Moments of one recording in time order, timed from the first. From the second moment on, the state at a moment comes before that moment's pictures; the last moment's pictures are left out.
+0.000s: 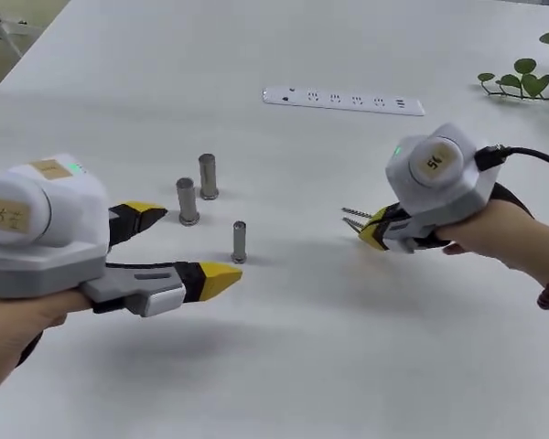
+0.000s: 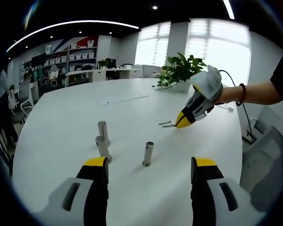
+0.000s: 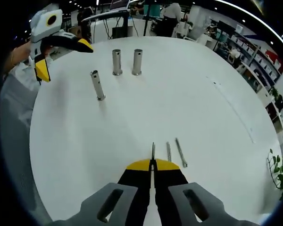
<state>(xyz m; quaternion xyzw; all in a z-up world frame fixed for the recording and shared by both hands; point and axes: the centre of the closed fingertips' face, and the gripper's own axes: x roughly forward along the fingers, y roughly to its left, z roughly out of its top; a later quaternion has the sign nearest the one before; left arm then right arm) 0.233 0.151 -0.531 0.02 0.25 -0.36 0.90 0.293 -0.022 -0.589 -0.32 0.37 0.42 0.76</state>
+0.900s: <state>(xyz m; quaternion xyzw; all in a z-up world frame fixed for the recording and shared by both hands) 0.225 0.114 -0.516 0.00 0.26 -0.39 0.88 0.246 0.043 -0.536 -0.38 0.22 0.52 0.73</state>
